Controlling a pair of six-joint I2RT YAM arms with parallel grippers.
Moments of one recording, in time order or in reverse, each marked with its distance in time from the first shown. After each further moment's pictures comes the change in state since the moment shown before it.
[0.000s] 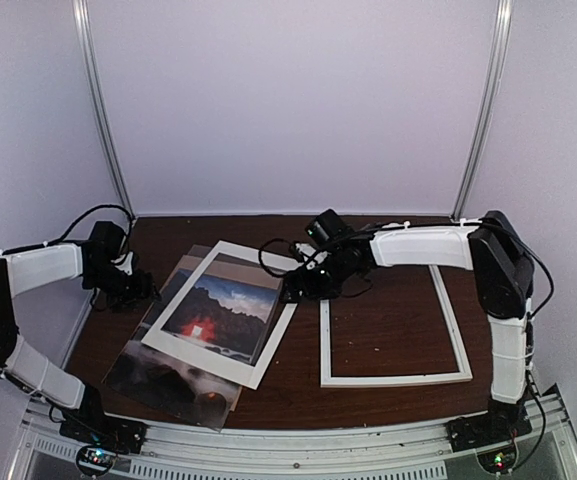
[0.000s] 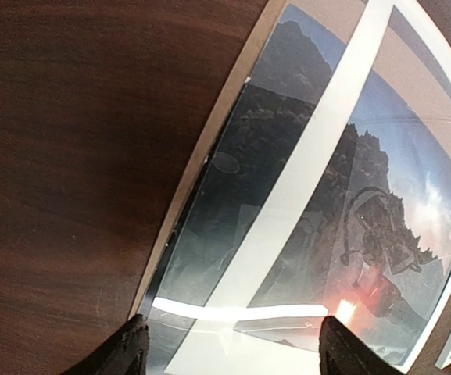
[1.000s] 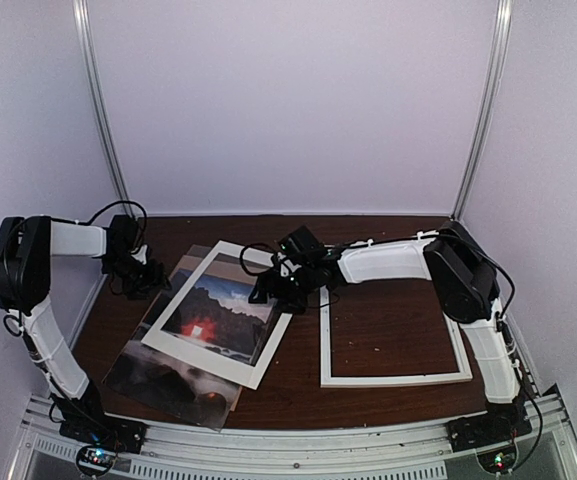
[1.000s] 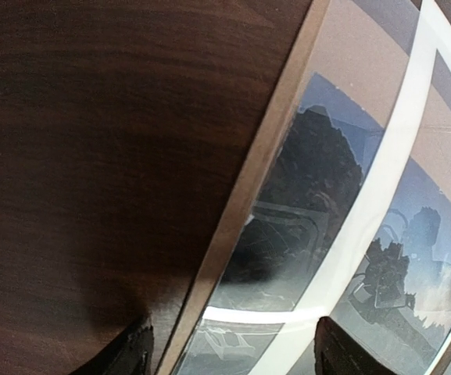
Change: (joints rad) left arm 0.033 0.376 0.232 0.096 0.044 0.040; right arm 0.072 0.236 0.156 0.212 -0.051 0.415
